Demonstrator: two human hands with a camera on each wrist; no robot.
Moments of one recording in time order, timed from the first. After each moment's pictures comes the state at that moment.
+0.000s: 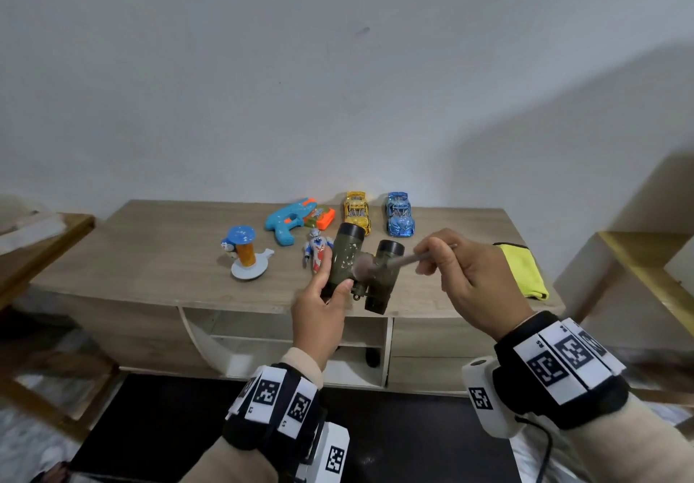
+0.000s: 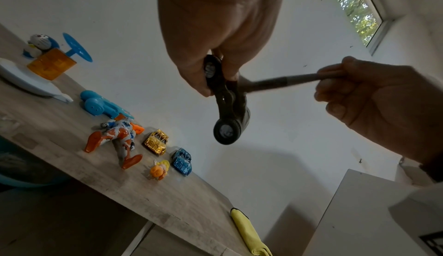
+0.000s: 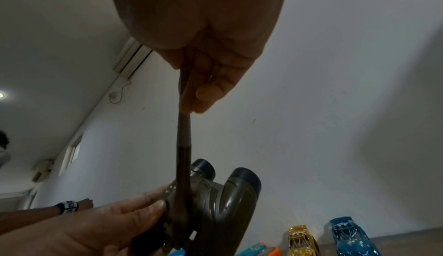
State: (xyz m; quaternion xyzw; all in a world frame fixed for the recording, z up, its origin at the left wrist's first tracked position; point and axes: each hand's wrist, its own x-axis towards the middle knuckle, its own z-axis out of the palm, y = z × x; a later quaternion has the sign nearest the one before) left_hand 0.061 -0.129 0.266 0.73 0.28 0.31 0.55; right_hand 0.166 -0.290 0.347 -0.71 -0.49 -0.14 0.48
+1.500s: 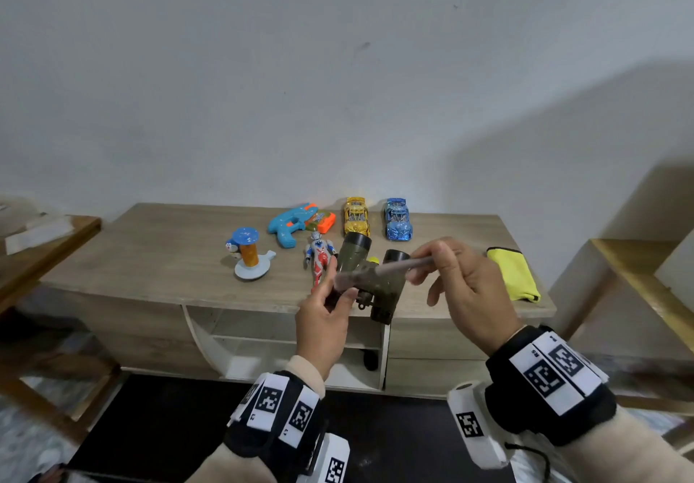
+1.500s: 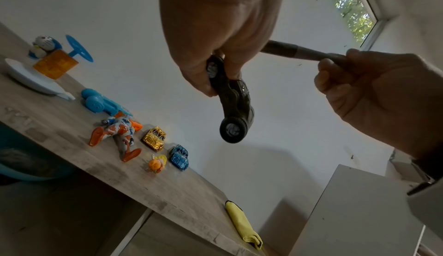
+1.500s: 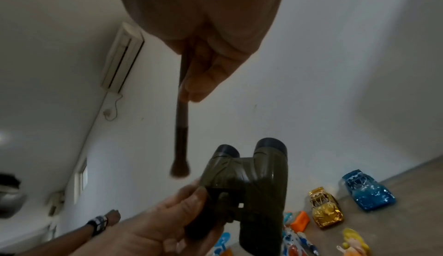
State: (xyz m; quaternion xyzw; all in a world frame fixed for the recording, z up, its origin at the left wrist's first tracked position) left_hand 0.046 -0.144 0.261 0.72 0.26 0.30 0.57; right_hand 0.140 -0.298 0.343 -0.67 -0.44 -0.04 0.59
